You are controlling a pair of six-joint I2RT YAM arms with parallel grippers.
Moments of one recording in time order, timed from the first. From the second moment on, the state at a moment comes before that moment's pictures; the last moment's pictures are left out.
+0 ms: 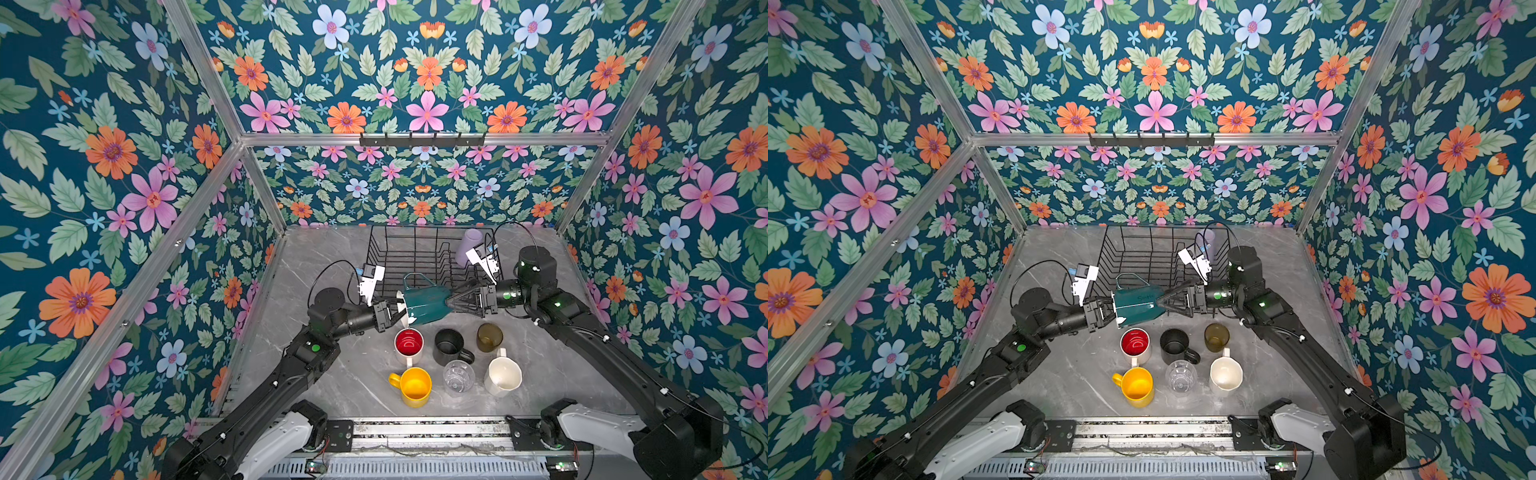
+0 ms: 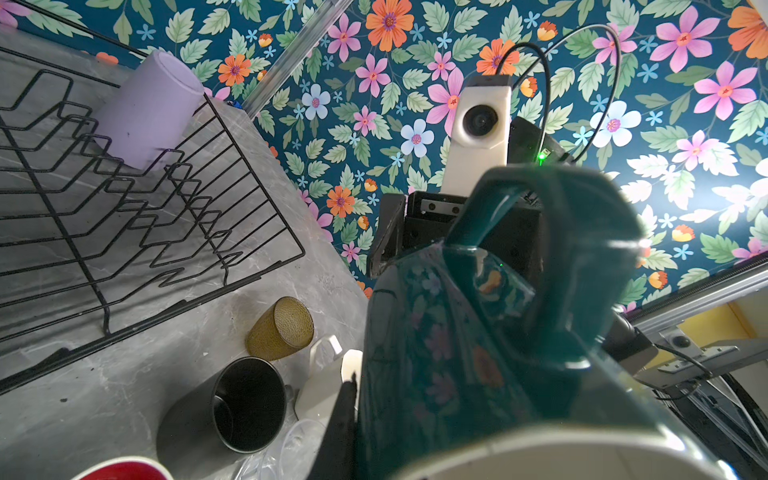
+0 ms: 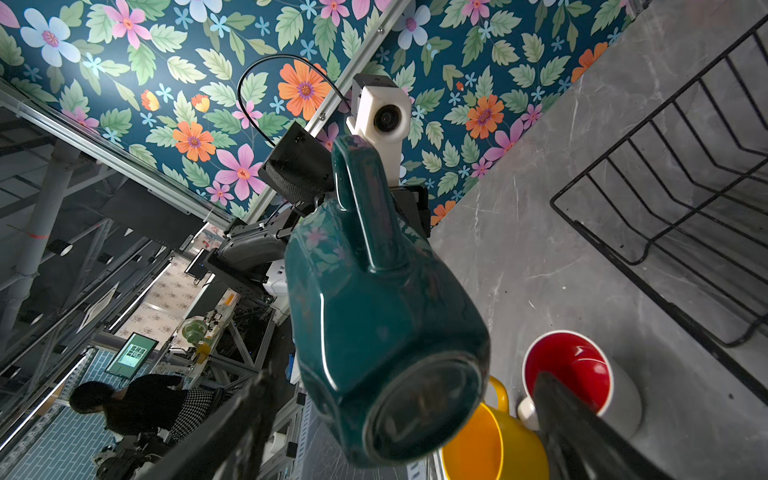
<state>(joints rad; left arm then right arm) -0.57 0.91 0.62 0.25 0.70 -0.84 0.44 1.18 1.00 -0.12 -1.12 0.53</state>
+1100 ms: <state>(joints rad) -0.57 0.94 0.61 0.34 0.75 -0.88 0.58 1.30 1.05 -0.02 -1.13 0.54</state>
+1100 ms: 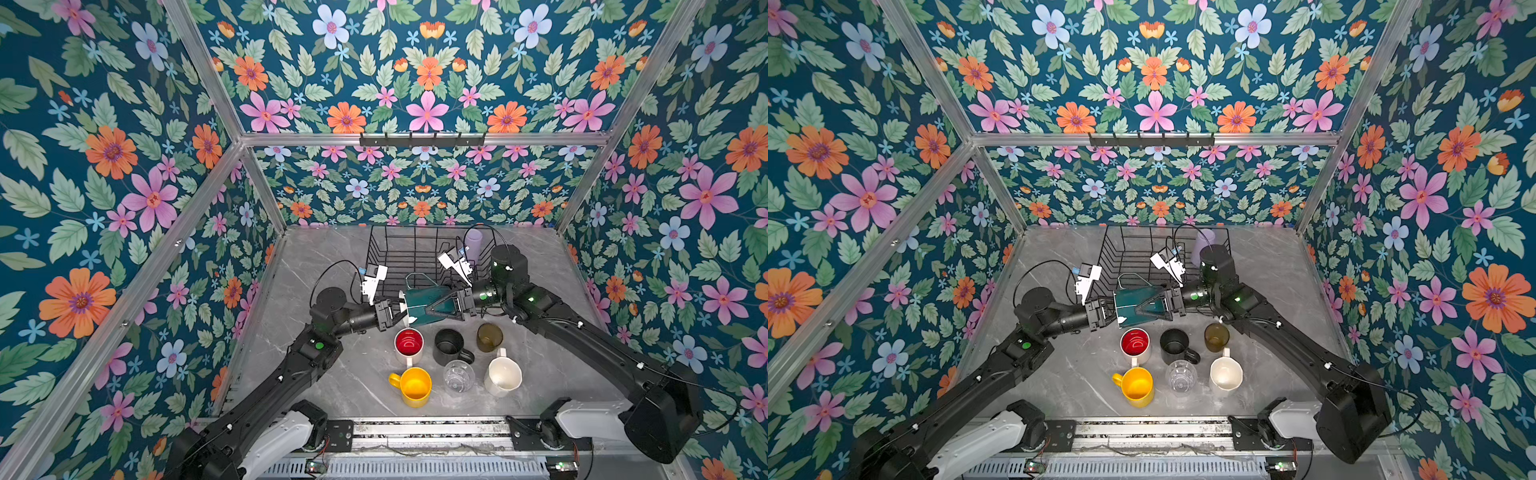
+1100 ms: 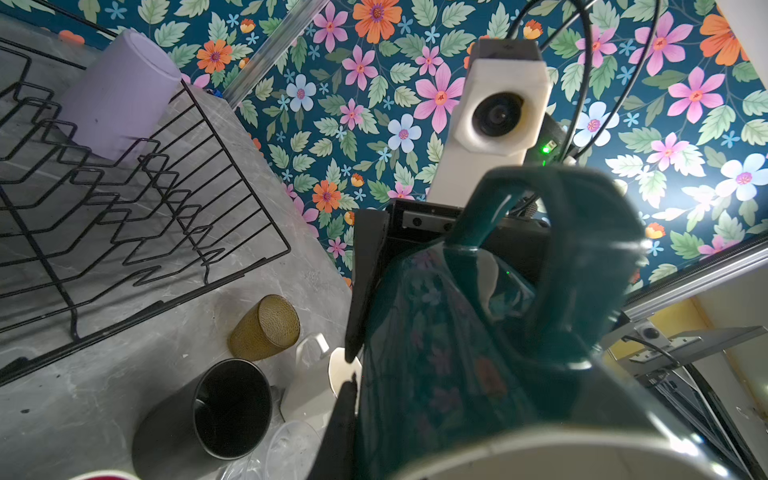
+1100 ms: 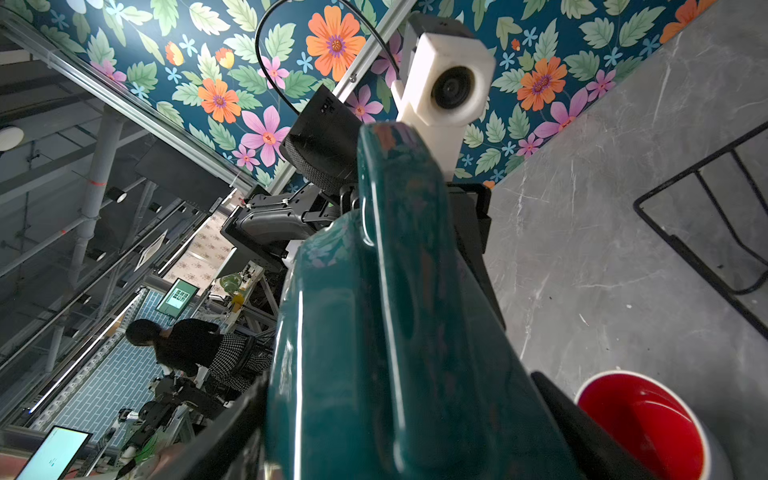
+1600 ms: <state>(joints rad) -0.57 0.95 0.61 0.36 0.78 -0.89 0.58 1.31 1.05 0.02 -1.20 0.55</state>
